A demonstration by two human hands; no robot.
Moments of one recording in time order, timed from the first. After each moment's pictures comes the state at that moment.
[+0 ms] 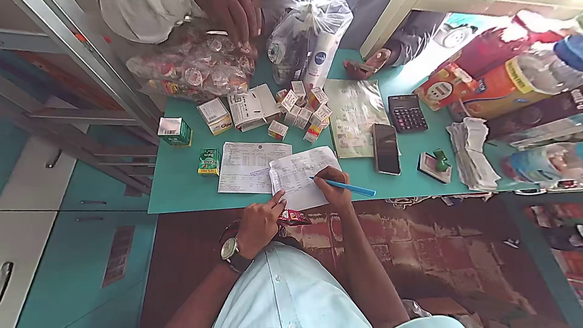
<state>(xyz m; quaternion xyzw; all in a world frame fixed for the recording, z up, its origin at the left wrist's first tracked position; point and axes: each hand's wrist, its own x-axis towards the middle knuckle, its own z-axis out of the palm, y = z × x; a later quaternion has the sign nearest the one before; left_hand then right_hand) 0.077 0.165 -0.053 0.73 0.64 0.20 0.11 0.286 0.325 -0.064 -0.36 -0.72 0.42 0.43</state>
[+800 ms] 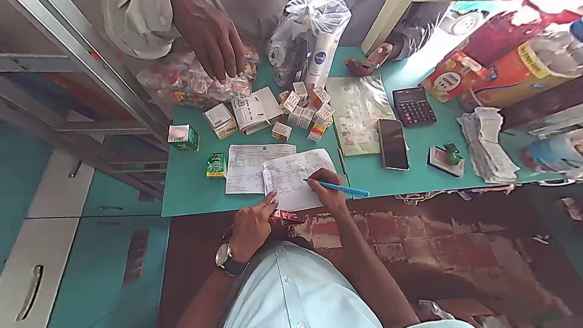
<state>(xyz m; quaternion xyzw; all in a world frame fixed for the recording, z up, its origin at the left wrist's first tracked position) 0.048 0.148 -0.047 0.69 0.68 0.20 0.14 0.254 0.301 -0.066 -0.36 -0.68 0.46 0.45</state>
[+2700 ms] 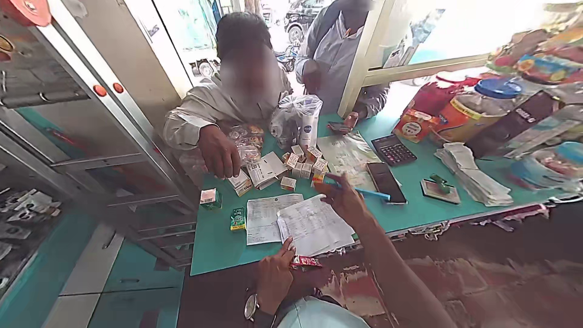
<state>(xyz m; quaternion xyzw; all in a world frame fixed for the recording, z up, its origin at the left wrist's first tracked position) 0.050 0.148 -0.055 0.69 0.68 0.23 0.11 0.237 0.348 0.043 -0.37 -0.40 0.71 0.45</state>
